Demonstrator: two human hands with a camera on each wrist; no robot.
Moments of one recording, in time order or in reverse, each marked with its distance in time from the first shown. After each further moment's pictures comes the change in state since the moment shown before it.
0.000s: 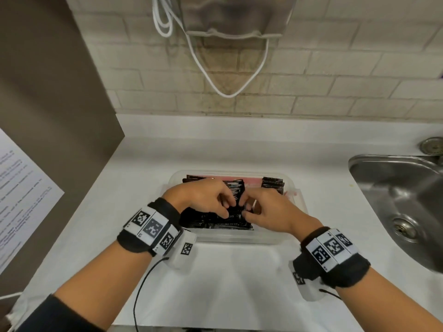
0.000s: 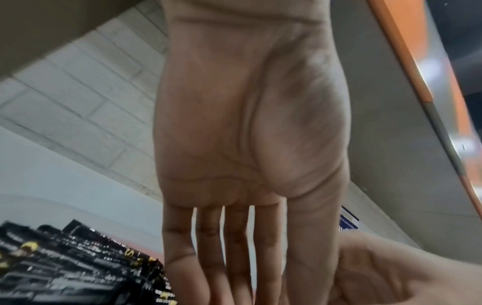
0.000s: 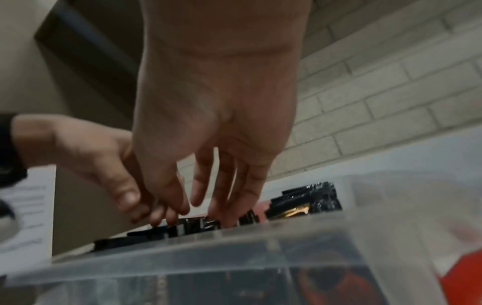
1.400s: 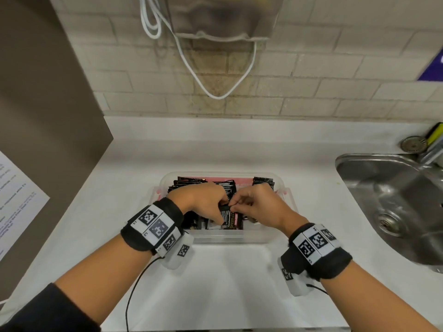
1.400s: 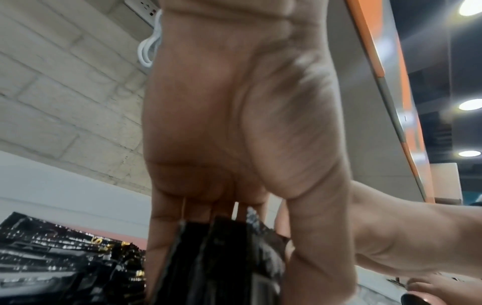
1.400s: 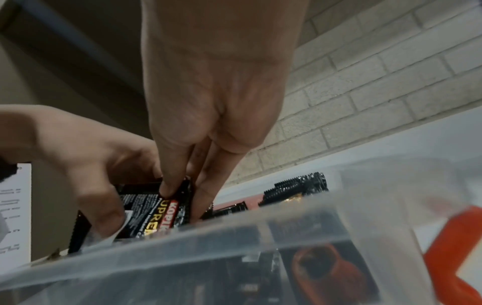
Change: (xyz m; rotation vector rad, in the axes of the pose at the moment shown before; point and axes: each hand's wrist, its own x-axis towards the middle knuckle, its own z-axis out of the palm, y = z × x) left_hand 0.018 0.014 0.009 0.350 -0.044 -0.049; right_hand 0.001 -0.004 0.000 0.270 0.067 0.067
